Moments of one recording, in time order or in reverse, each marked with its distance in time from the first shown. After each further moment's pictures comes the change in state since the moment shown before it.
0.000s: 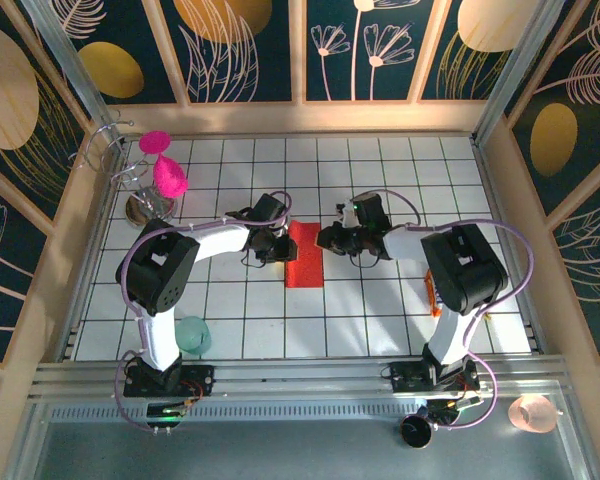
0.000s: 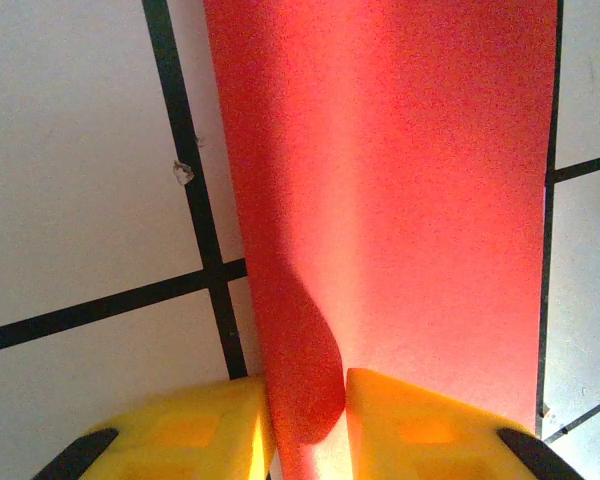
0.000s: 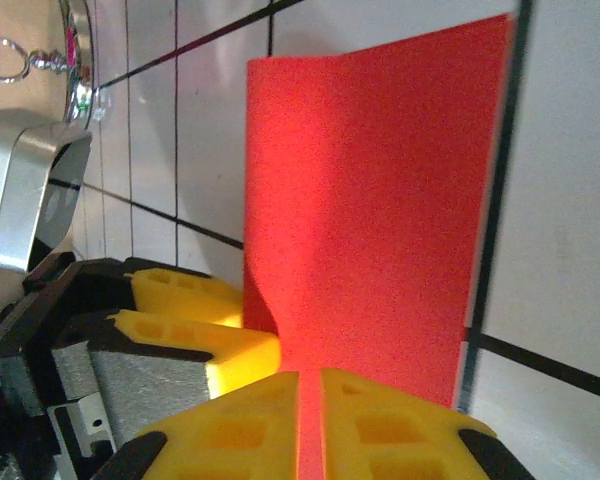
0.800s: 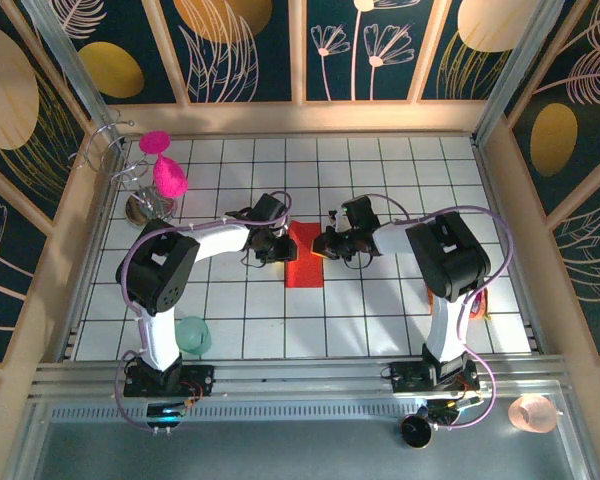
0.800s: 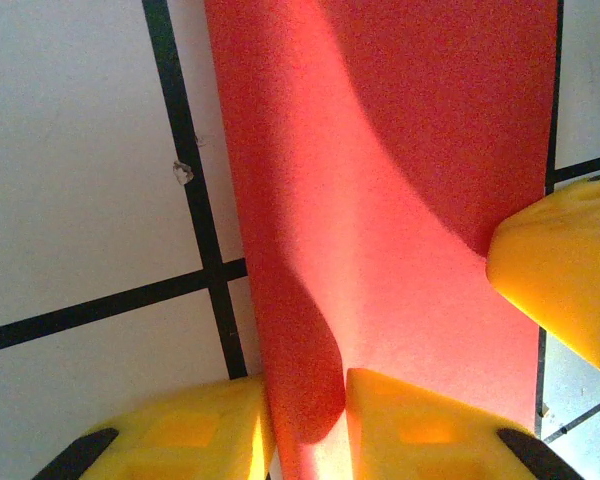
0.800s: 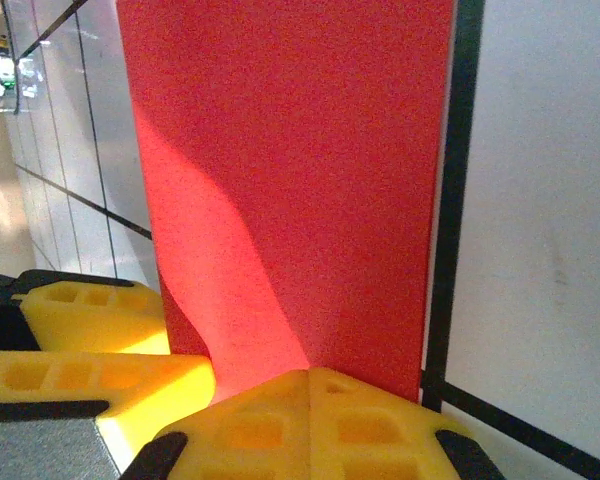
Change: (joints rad) left arm 0.000 0.000 0.002 -0.003 0.001 0.000; right arm 0.016 0.122 0.075 -0.084 0.009 -0.003
